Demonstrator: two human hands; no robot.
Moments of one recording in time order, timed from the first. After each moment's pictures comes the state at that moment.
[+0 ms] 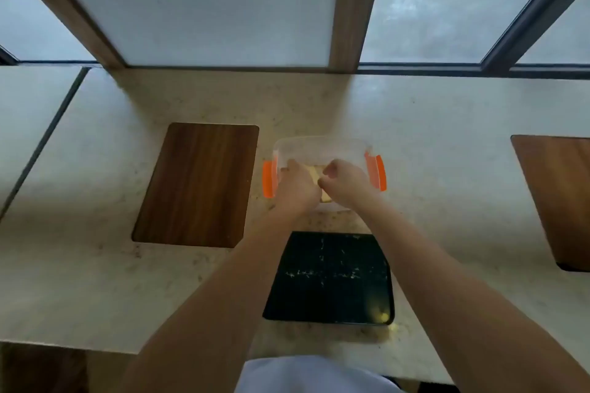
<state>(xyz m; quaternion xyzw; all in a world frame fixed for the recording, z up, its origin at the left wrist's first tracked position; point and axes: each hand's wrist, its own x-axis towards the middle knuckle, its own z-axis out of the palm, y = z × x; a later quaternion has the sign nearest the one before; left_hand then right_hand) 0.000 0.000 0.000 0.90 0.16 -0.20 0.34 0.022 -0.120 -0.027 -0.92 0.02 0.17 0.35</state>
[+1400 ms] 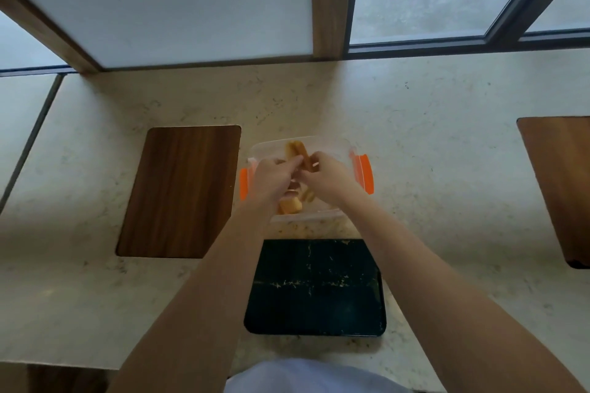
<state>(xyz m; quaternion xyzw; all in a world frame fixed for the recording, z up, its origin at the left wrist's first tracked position) 0.039 -0.006 -0.012 0.73 0.28 -0.19 0.60 0.046 -0.133 -0.022 -0.85 0.04 0.24 0.47</state>
